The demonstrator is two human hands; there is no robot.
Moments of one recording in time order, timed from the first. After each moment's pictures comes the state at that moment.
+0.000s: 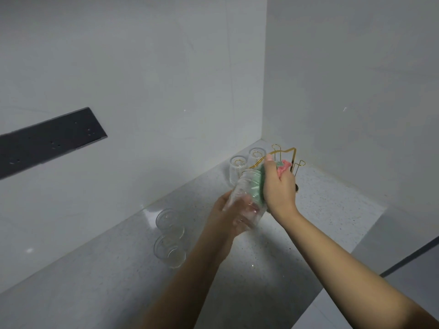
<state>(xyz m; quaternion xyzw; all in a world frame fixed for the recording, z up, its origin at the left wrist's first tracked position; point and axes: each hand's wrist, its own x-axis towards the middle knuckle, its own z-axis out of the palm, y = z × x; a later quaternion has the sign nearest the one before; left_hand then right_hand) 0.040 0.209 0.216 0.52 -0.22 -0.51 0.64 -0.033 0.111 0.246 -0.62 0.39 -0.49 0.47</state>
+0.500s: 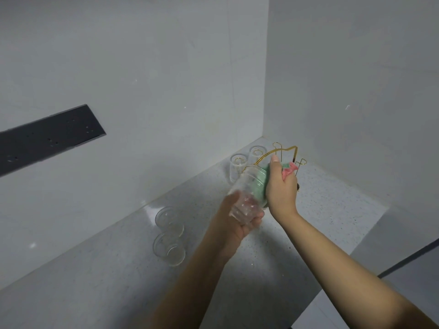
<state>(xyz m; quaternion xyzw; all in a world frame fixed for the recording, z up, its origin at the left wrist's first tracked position) 0.034 0.200 0.214 0.41 -0.15 -0.59 0.68 -0.029 0.100 0.230 -0.56 0.40 -0.52 0.51</state>
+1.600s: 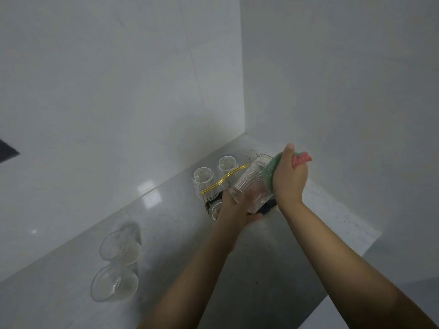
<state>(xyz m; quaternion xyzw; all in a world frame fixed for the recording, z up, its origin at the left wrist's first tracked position) 0.005 0.009 0.173 0.62 -0.20 -0.47 0.60 -0.051 -0.100 0.200 -0.52 0.47 -0.52 0.49</state>
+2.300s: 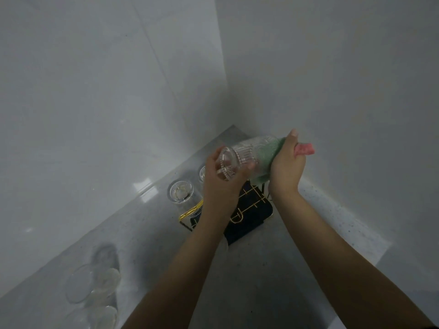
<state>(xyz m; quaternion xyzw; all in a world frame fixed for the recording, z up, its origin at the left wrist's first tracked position) 0.045 -0.098 0.176 0.69 -0.26 -0.31 0.60 -0.019 -0.194 0.173 -0.40 0.54 -0.50 0.54</state>
